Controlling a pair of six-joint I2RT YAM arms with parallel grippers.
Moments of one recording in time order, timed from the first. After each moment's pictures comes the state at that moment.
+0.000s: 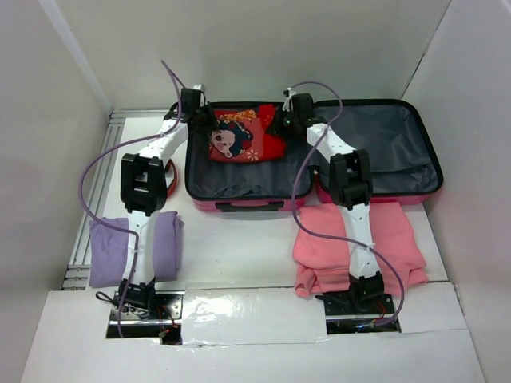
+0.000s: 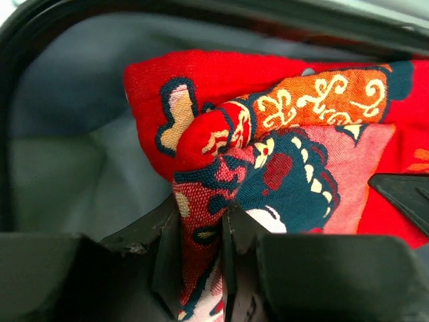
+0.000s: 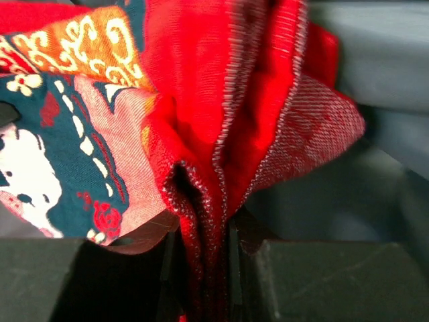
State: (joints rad) left arm -0.18 2.35 2.11 -0.40 0.13 -0.46; right arm 0.24 2.43 2.06 -0.23 -0.36 0.35
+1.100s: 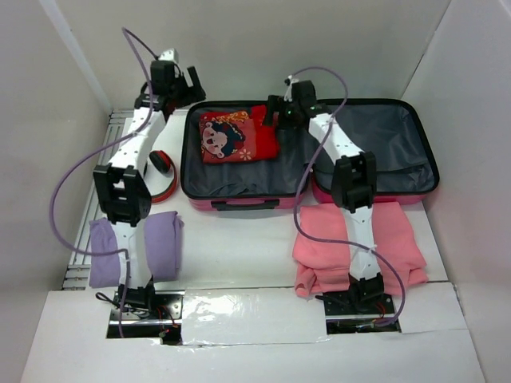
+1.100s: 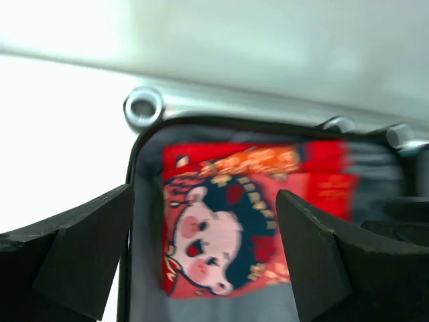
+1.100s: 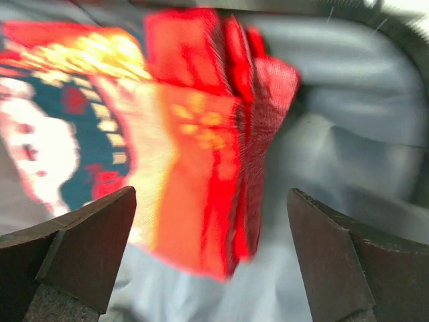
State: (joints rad) left arm -0.12 2.14 2.12 -0.44 0.02 -0.38; right arm 0.27 2.39 2.20 -0.45 -0.24 0.29
